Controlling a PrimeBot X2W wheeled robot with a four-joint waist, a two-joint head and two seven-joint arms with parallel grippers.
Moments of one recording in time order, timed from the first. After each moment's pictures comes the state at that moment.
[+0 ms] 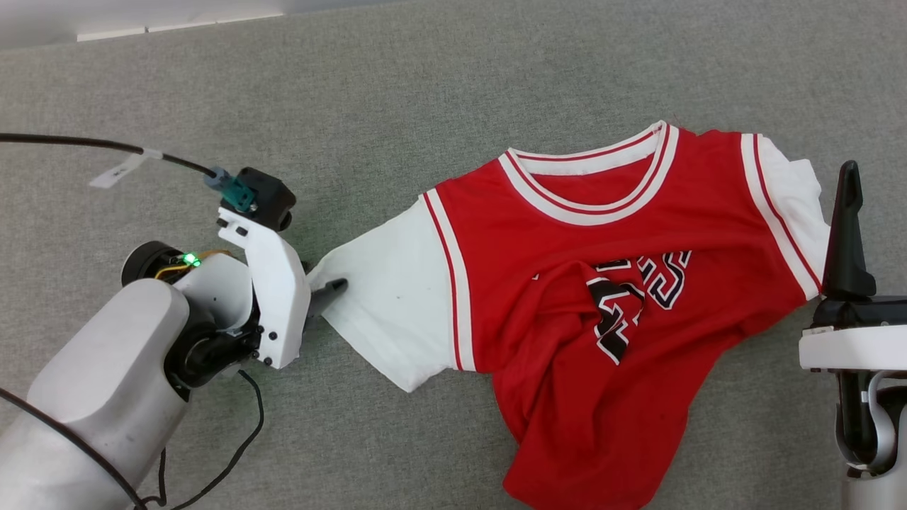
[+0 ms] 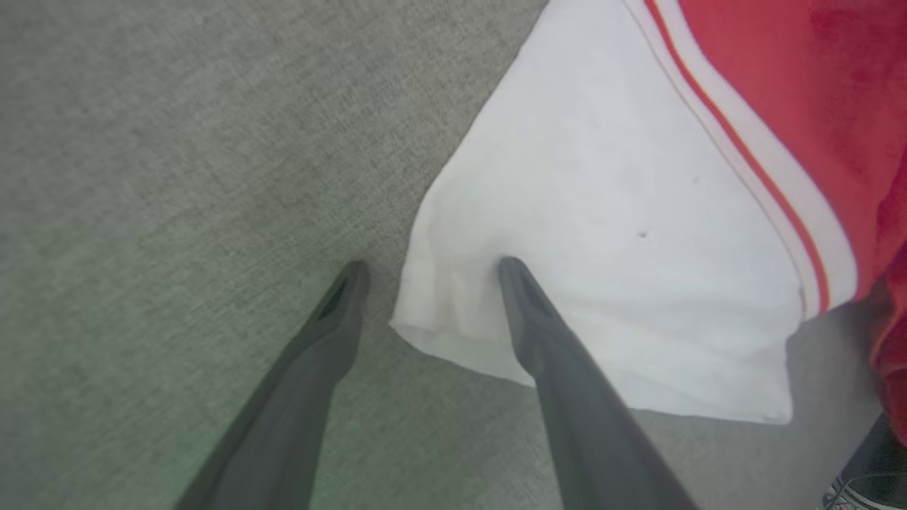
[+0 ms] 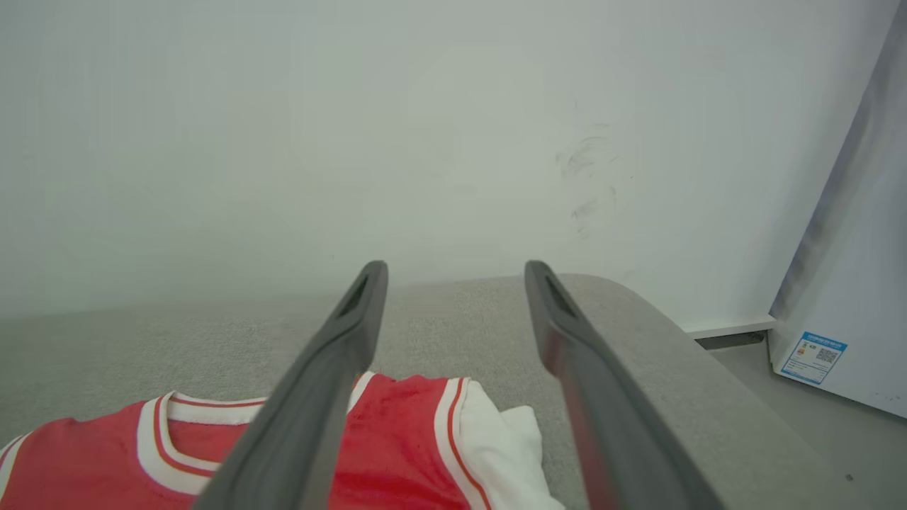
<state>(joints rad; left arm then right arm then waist) -0.70 0.59 -0.71 0.27 -0.89 -0.13 0.69 -0.24 -0.05 -0.20 -0.05 0.10 0.13 -0.19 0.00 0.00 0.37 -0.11</state>
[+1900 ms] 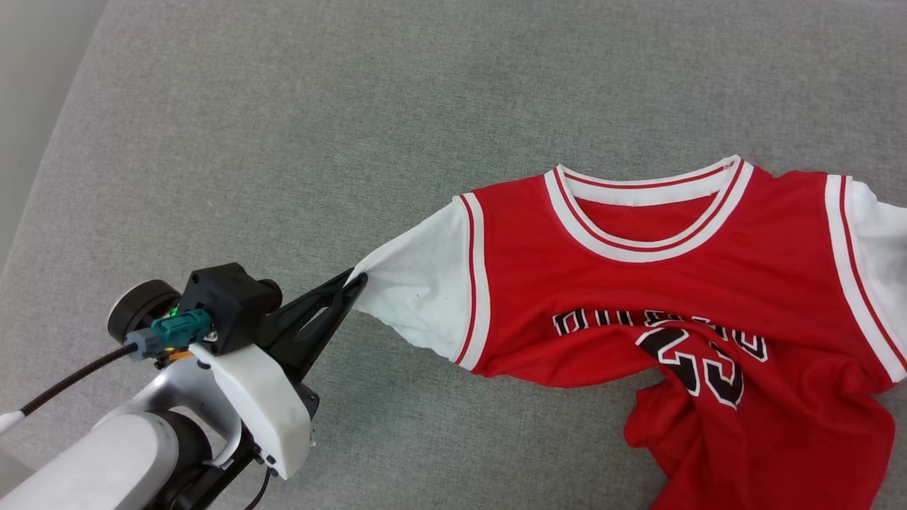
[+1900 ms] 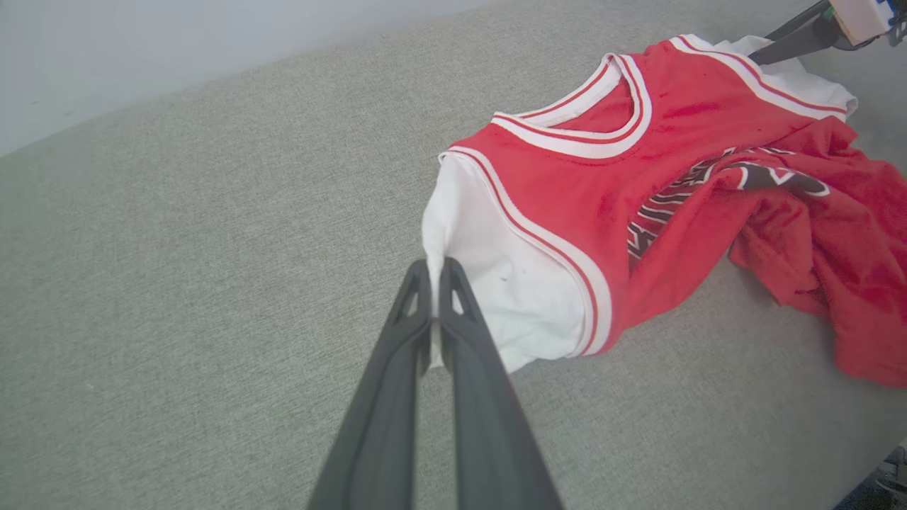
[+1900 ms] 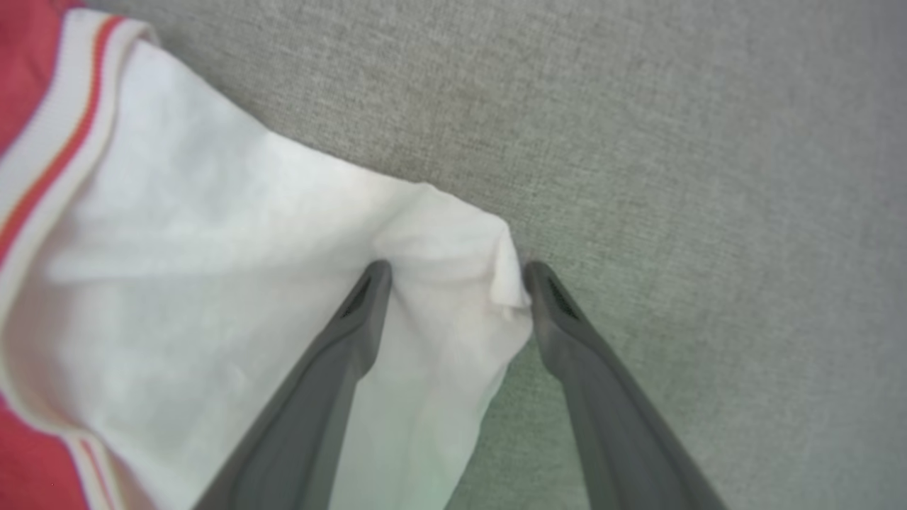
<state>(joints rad) -0.42 0.81 -0.67 -0.36 -0.77 0.07 0.18 -0.52 -0.57 0.02 0.25 0.28 0.13 0.98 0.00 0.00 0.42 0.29</state>
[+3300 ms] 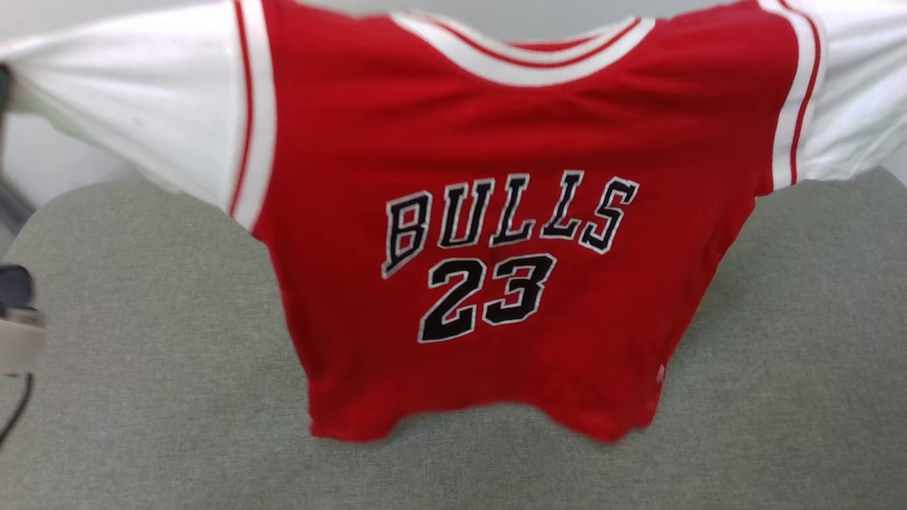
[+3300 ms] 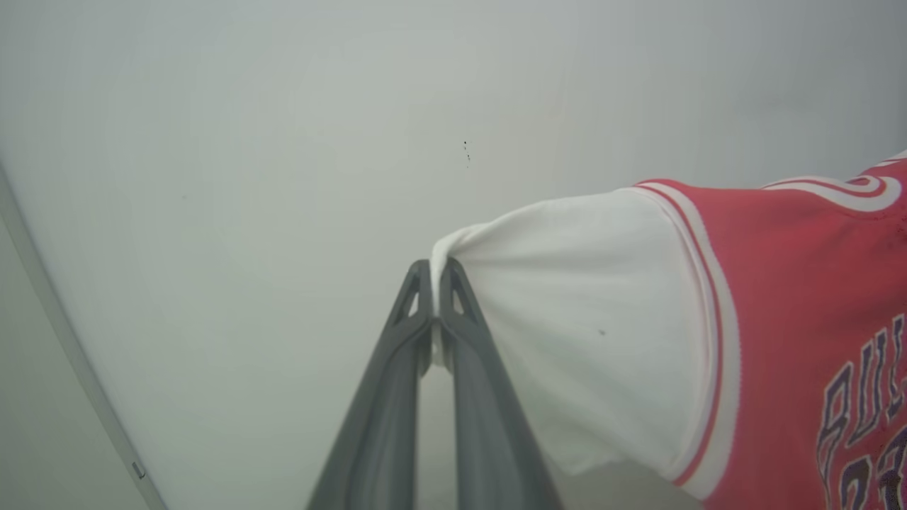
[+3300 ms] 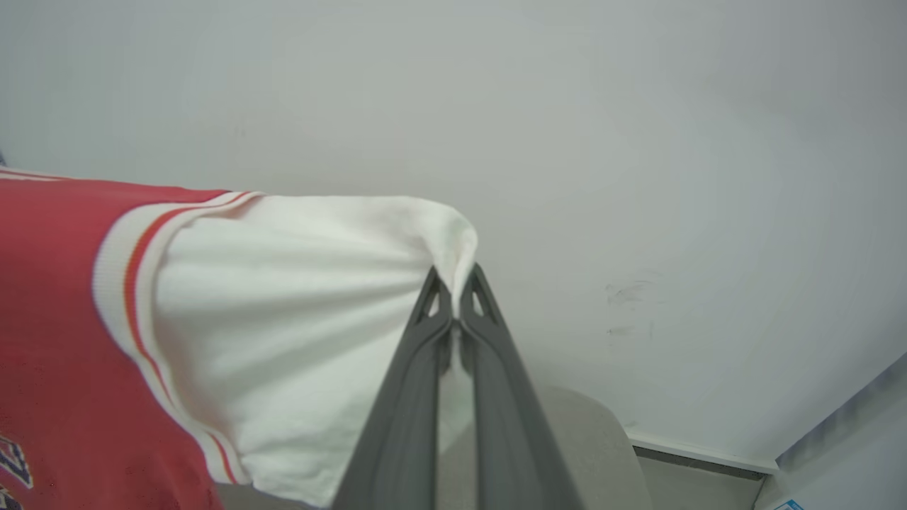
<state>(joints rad) -0.25 1.11 -0.18 -0.55 -0.88 0.36 -0.04 -0.63 -0.54 -0.05 -0.12 0.50 0.13 0.70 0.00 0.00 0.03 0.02</state>
